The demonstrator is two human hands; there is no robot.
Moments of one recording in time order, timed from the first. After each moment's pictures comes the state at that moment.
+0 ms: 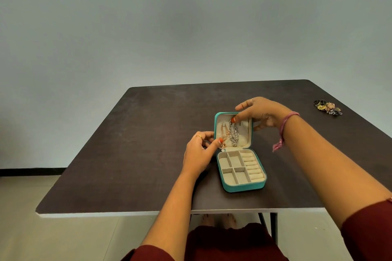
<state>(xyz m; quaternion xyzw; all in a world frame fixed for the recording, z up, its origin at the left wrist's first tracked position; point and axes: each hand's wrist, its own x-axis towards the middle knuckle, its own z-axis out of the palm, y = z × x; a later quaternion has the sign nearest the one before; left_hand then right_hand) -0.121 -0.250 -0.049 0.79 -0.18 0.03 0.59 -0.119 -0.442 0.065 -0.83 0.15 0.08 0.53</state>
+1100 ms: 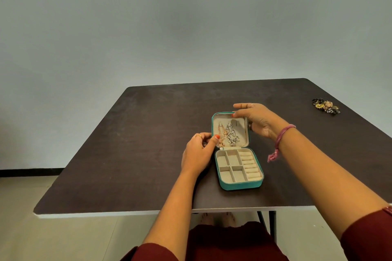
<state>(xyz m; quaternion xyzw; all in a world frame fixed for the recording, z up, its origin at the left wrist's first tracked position) -0.117 -0.255 -0.055 0.84 -0.12 0.01 0.54 -0.117 -0.438 0.032 -0.71 0.14 0.00 0.69</state>
